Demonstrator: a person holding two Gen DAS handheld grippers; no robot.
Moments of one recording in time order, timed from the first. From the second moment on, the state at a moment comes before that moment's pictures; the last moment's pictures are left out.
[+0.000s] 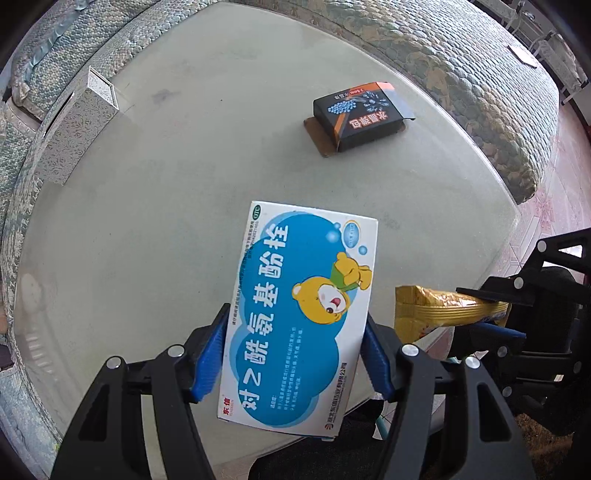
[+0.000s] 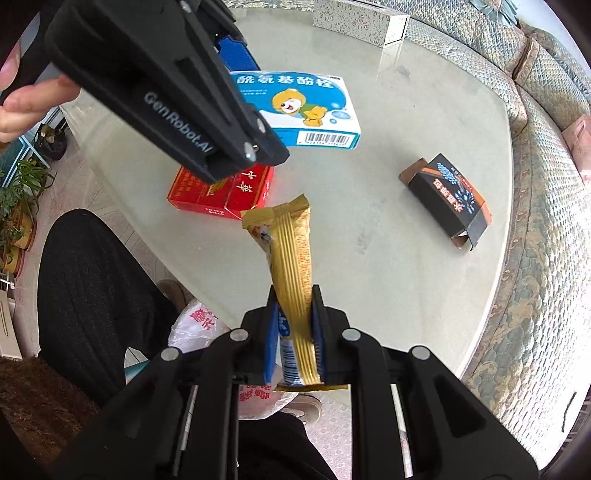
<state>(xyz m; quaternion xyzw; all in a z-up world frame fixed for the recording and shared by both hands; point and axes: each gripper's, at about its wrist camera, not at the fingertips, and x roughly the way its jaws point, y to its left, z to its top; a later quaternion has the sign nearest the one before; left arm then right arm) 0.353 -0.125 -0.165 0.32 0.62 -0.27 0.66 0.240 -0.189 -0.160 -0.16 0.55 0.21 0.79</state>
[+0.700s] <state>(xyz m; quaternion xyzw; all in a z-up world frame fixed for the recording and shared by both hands) 0.201 -0.046 -0.132 0.32 0.58 -0.28 0.70 0.153 -0.157 -0.123 -0.17 0.54 0.19 0.80</state>
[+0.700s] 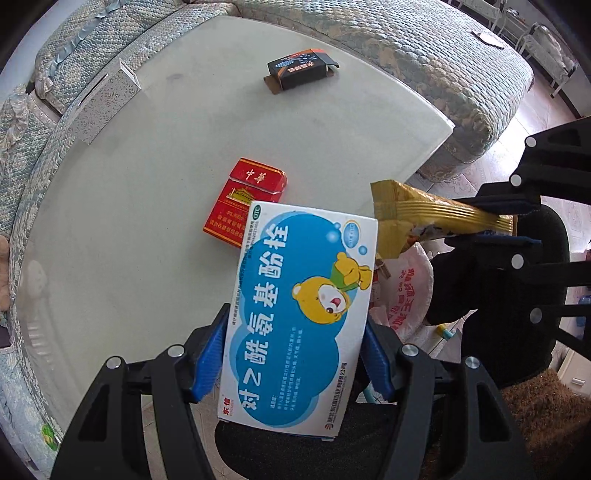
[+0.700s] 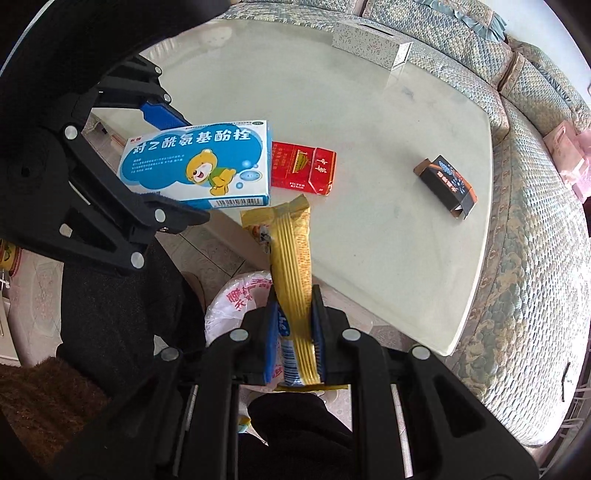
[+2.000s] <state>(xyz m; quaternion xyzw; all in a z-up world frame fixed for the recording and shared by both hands) 0.130 -0.041 -0.323 0.23 0.64 -0.28 0.68 0.111 -0.180 -0.292 -0.09 0.59 0.13 0.79</state>
